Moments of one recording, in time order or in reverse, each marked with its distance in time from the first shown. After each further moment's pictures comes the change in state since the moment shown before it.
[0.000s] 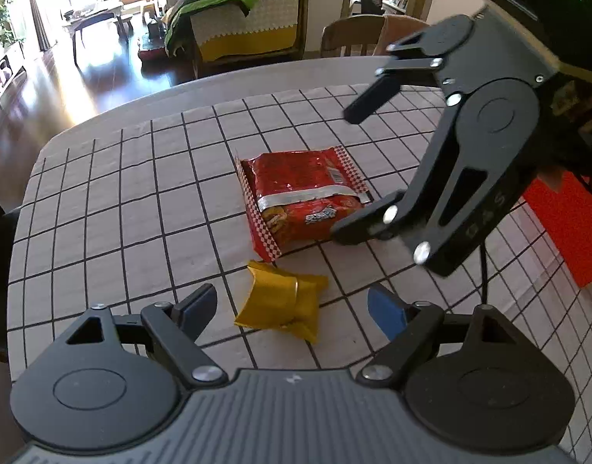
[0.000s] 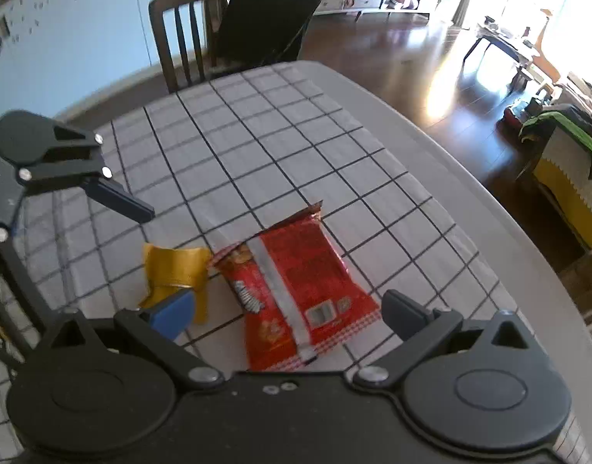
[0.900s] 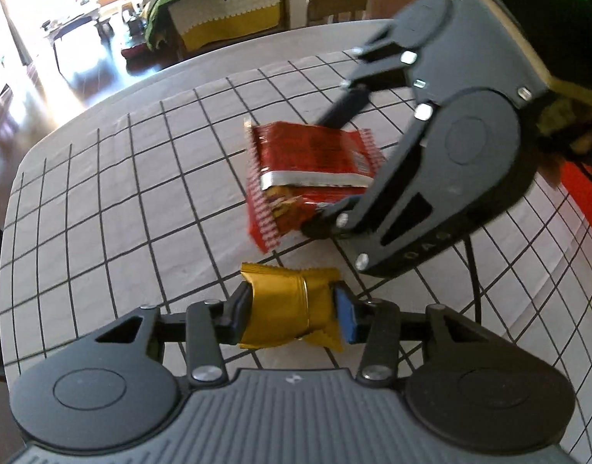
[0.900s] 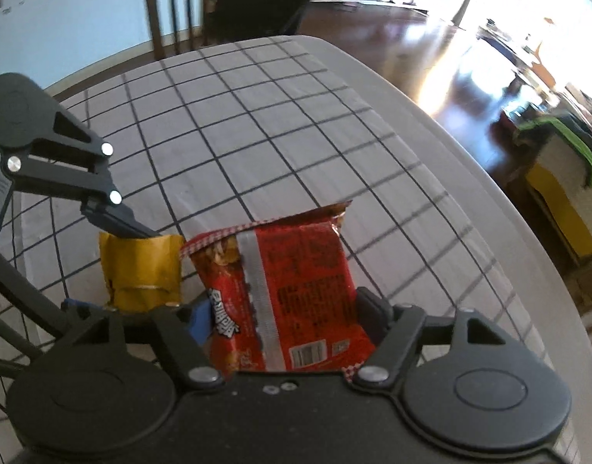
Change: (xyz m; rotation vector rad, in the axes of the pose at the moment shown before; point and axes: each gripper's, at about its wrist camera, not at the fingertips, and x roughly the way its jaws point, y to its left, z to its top) left arm 0.032 -0.009 0.001 0.085 0.061 0.020; right arm 0.037 0.010 0.000 -0.009 0.032 -0.078
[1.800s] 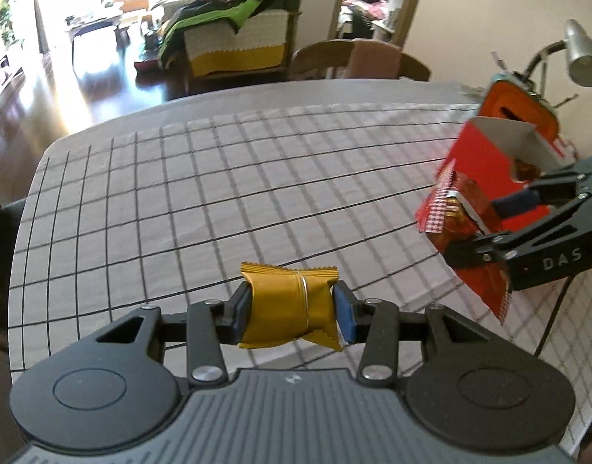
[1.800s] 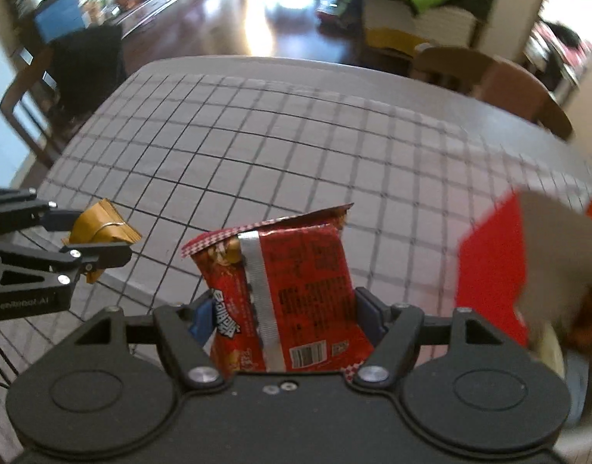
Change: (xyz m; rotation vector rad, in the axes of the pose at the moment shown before) left arm -0.127 -0.048 -0.042 -0.117 -0.134 -0.068; right arm -0.163 0.031 -0.121 0.725 0.029 -0.176
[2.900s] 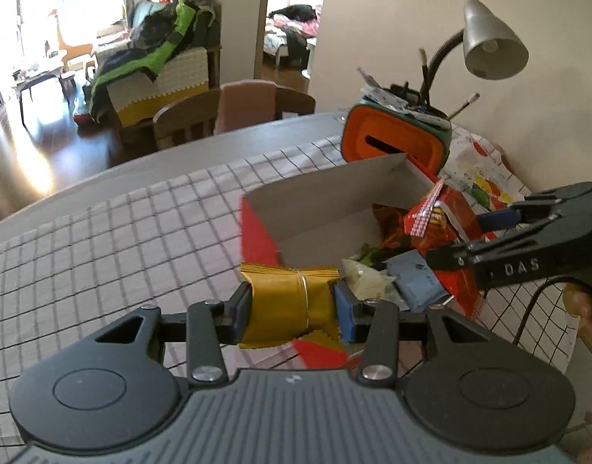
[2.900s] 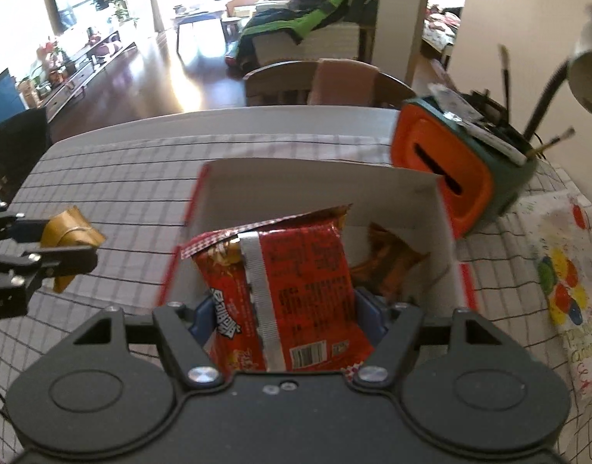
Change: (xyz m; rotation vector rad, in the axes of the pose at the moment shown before) left arm 0.029 -0.257 0.091 0.114 -0.055 -0.077; right arm -0.107 -0.222 -0.086 0.177 -0.142 -0.115
